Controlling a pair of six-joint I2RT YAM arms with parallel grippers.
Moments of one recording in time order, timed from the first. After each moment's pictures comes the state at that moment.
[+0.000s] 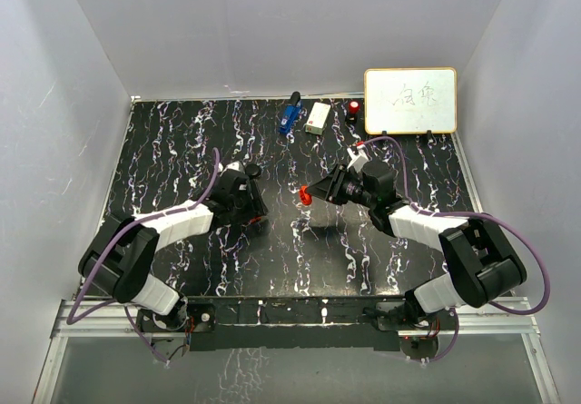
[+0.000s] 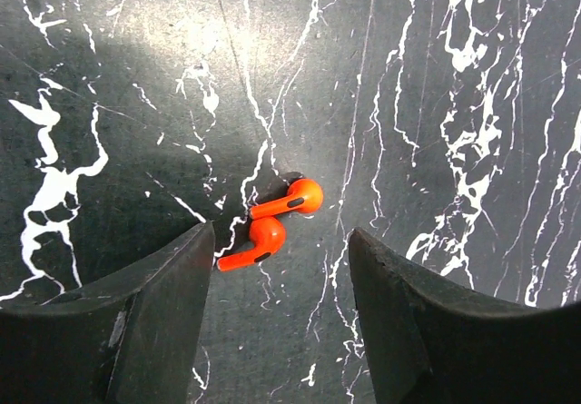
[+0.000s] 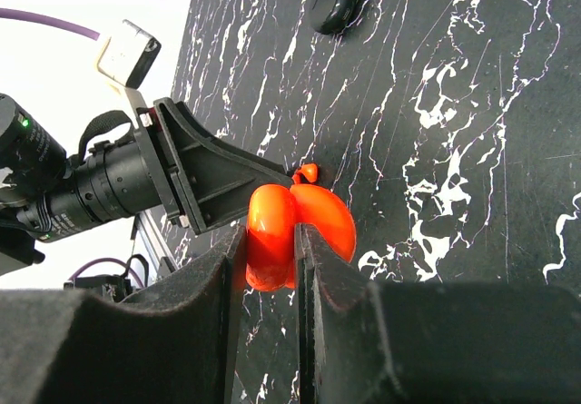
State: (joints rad) left arm -0.56 1.49 0.69 -0.07 -0.04 -0.76; right arm 0.42 1.43 0.57 0.54 -0.48 0.83
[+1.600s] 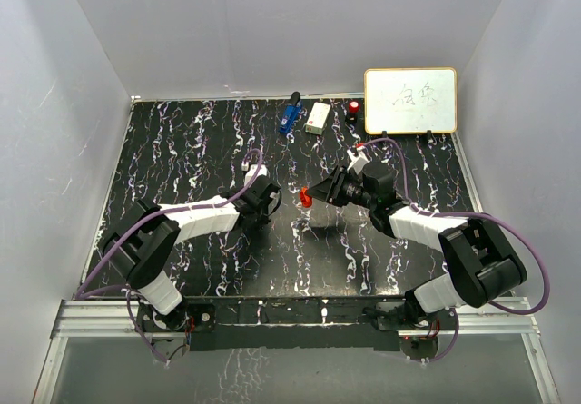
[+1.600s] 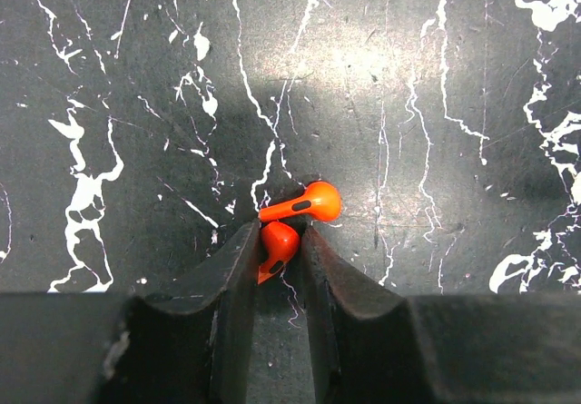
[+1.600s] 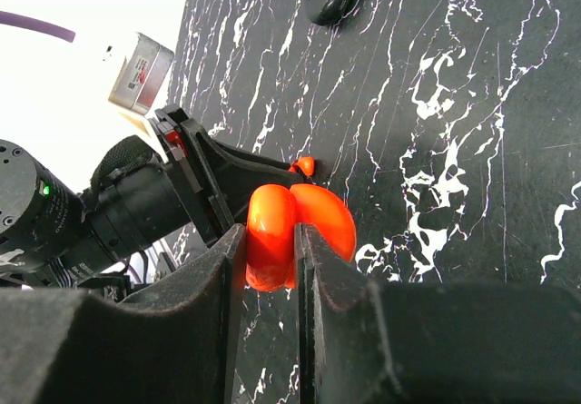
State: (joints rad) left arm -0.76 1.63 0.84 -0.26 -0.41 -0.61; right arm 0.42 1.43 0.56 0.54 -0.49 0.83
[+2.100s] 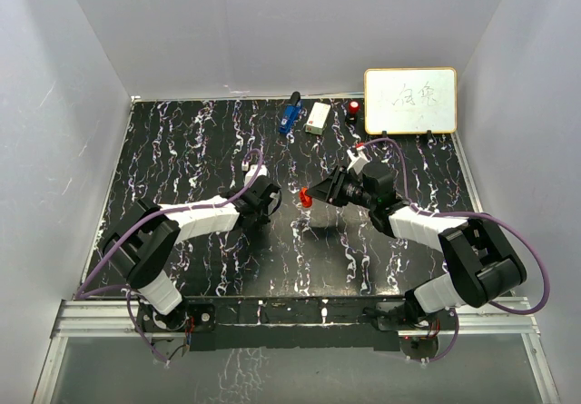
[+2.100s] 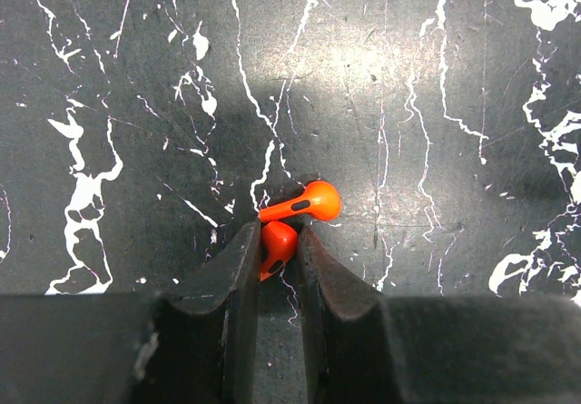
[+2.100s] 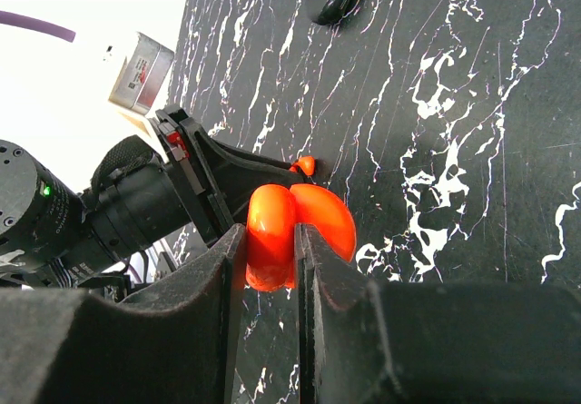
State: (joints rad) left arm -0.76 1.63 0.84 -0.26 -0.42 -0.61; right arm 0.42 1.43 0.56 0.54 -0.49 0.83
